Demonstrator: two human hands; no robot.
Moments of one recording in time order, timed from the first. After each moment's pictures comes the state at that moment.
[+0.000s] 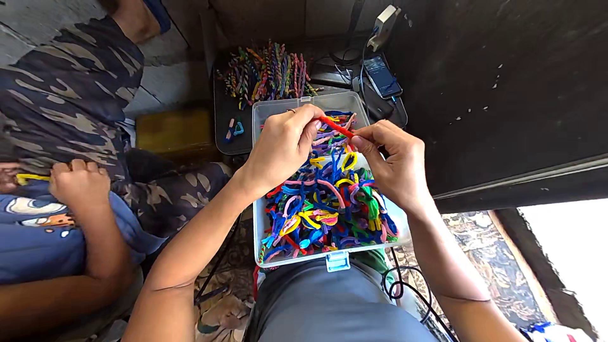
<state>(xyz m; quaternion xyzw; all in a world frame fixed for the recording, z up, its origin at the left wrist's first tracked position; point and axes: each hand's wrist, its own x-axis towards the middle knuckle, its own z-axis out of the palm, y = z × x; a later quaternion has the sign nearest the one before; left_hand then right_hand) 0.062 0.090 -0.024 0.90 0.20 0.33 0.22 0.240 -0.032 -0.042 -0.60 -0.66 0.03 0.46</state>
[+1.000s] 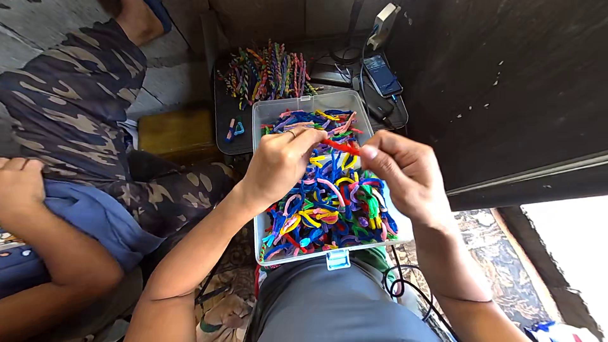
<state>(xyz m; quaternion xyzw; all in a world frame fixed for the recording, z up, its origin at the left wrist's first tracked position) 0.051 0.074 -0.035 0.90 0.13 0.40 0.09 0.233 -0.054 -0.021 -0.50 -0.64 0.24 0.53</state>
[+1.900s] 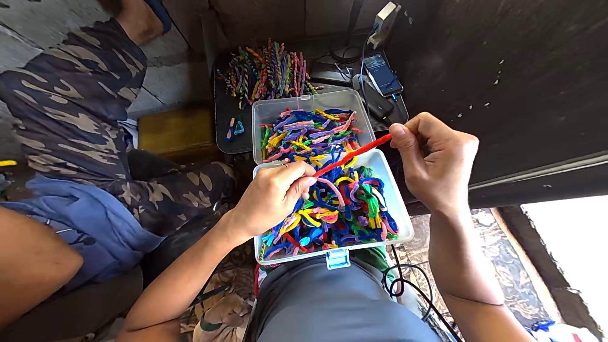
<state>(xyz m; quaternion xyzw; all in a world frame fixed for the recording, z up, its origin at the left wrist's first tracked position) 0.013 0.048 -0.047 0.90 0.16 0.29 0.28 0.262 -0.056 -0.027 -0.63 -0.62 -0.04 0.46</state>
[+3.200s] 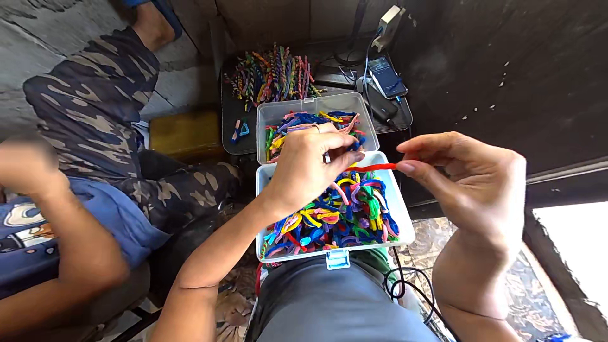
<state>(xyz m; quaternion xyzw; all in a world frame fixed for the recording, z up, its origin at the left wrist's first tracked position) 0.074 0.043 -0.013 0.87 0.19 0.35 0.30 0.268 -0.089 -0.011 -0.56 -0.65 0.10 0.51</state>
